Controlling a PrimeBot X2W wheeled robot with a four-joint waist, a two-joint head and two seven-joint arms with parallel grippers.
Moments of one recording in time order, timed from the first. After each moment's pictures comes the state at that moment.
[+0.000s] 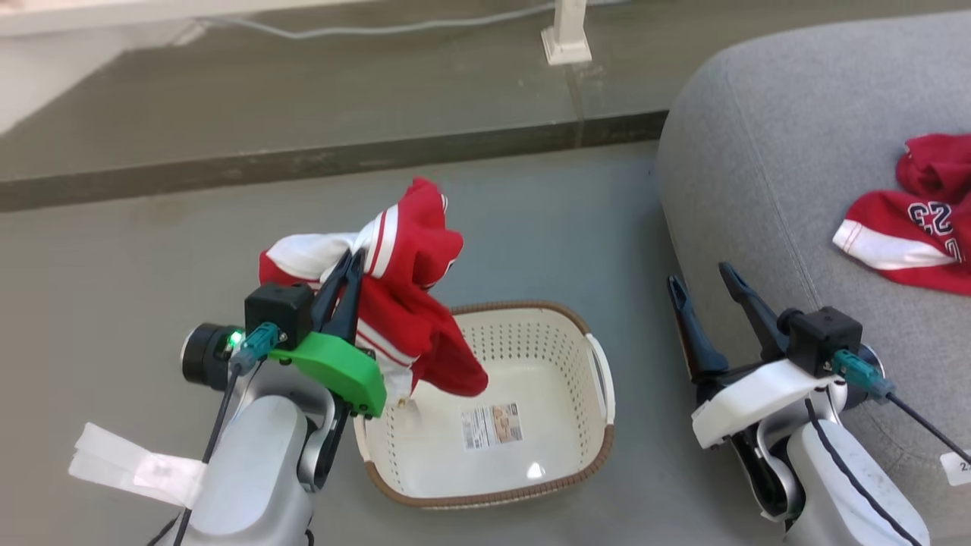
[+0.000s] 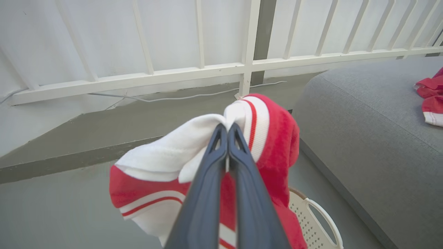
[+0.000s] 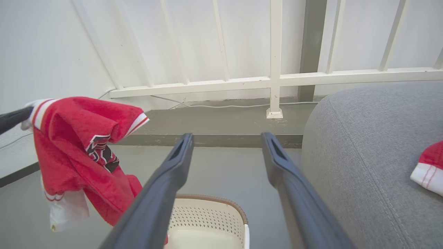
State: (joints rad) left arm -0.41 0.04 -0.43 0.50 -0.35 -0.03 -0.24; right arm -0.15 -0.13 0.30 0.28 0.27 0.05 -0.25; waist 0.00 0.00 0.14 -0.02
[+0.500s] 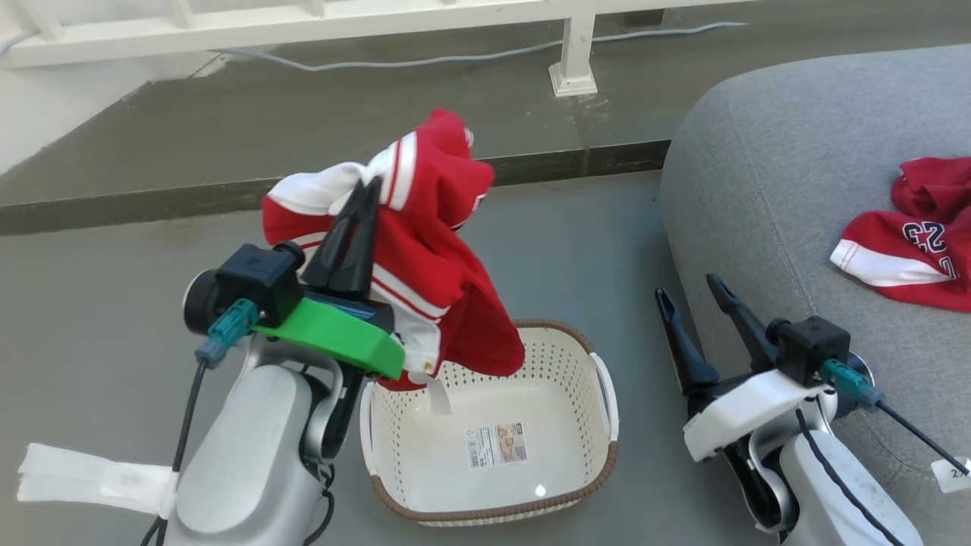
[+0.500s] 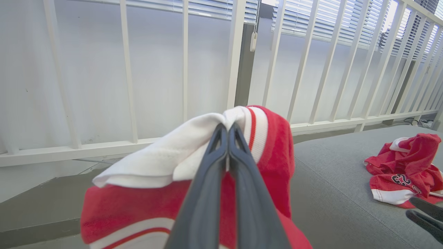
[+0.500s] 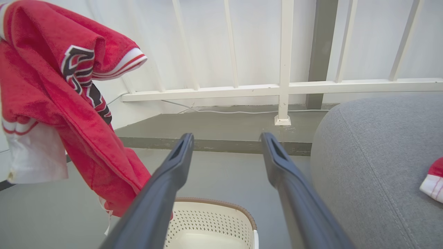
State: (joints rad) left arm -0.41 0.04 -0.41 0.24 -0.42 -0.05 -0.25; right arm -0.13 -0.12 0.32 0.25 0.28 0.05 -0.23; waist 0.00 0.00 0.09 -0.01
